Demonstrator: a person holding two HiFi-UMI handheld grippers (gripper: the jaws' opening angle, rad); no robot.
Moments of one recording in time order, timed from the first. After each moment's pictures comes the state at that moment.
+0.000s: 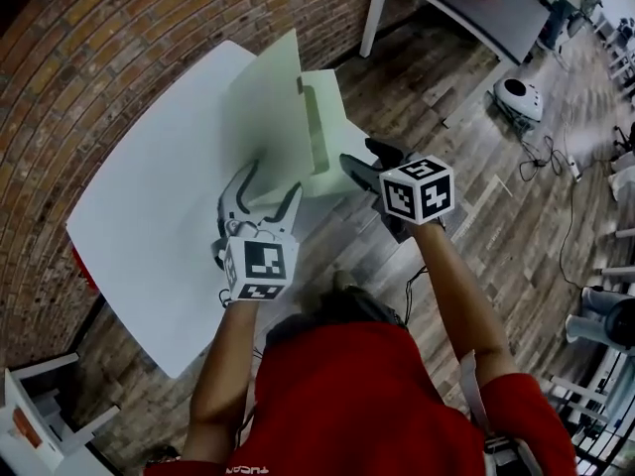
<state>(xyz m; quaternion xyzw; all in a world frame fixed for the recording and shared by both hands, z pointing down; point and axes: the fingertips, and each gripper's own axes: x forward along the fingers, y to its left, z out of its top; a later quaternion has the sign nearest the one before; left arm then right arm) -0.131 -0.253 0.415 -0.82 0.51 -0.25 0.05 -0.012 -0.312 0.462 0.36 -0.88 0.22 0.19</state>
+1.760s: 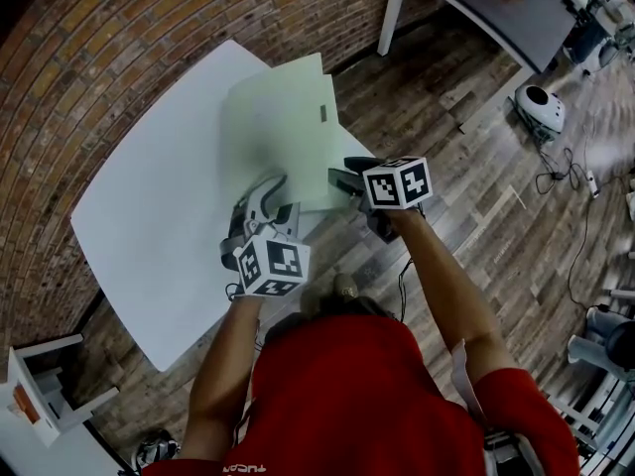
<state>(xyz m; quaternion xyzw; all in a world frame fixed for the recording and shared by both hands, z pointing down) -0.085 -0.288 0.468 -0.79 0.49 -0.36 0.08 -0.017 -0.342 0.547 0.25 -0.88 0.36 0.20</state>
